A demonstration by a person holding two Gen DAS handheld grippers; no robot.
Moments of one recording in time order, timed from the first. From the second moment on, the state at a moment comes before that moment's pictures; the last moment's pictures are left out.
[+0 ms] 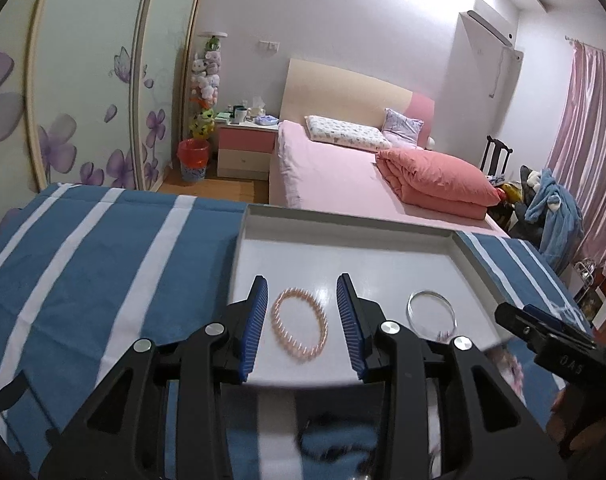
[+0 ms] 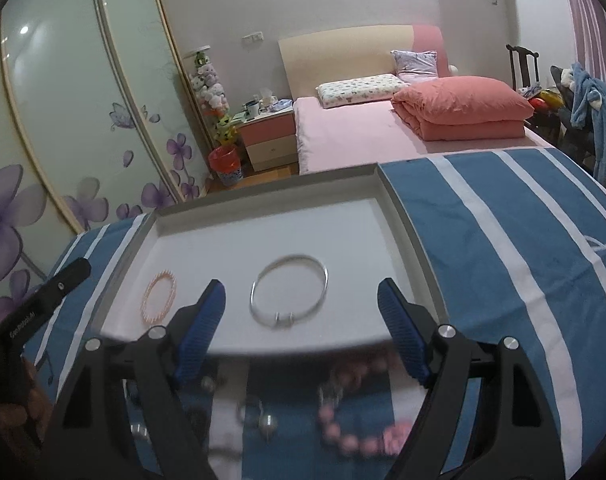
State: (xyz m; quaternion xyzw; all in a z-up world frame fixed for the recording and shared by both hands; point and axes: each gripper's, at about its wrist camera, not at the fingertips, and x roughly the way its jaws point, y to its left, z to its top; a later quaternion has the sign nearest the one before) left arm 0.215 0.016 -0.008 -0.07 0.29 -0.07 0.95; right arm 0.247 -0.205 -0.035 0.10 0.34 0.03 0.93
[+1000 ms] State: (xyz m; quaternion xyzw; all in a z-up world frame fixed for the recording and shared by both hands) left arm 0.127 0.046 -0.033 -0.07 0.32 -0.05 0.94; right arm 0.140 -0.129 -0.095 -0.02 0.44 0.06 0.90
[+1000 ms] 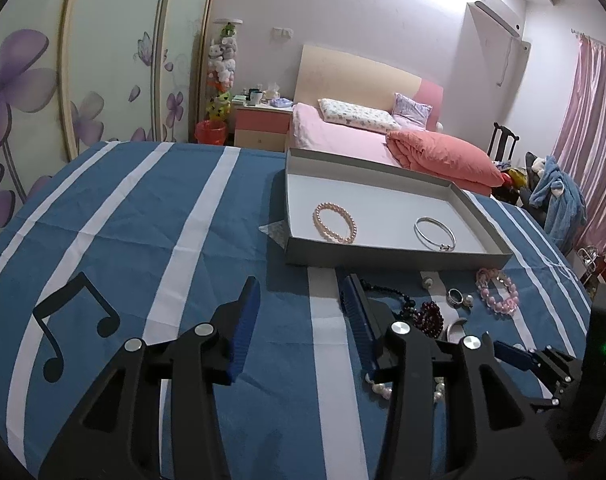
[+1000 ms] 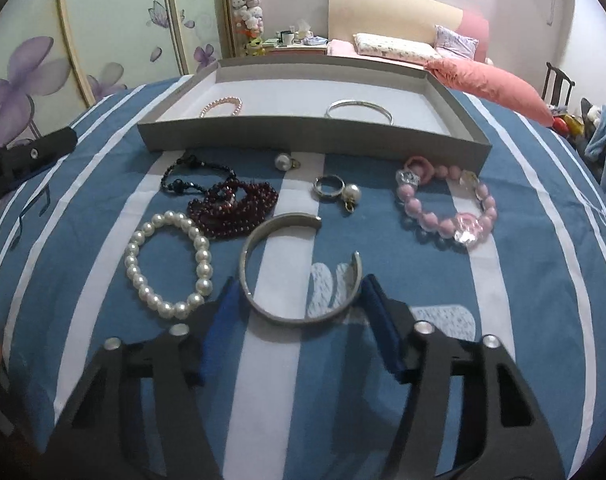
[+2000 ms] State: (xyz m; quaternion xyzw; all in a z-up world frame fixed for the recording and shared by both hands) left arm 0.128 -0.008 -0.083 0.06 0.43 -0.08 0.90; right arm 0.142 -0.177 -0.093 -0.01 0.44 0.04 0.90
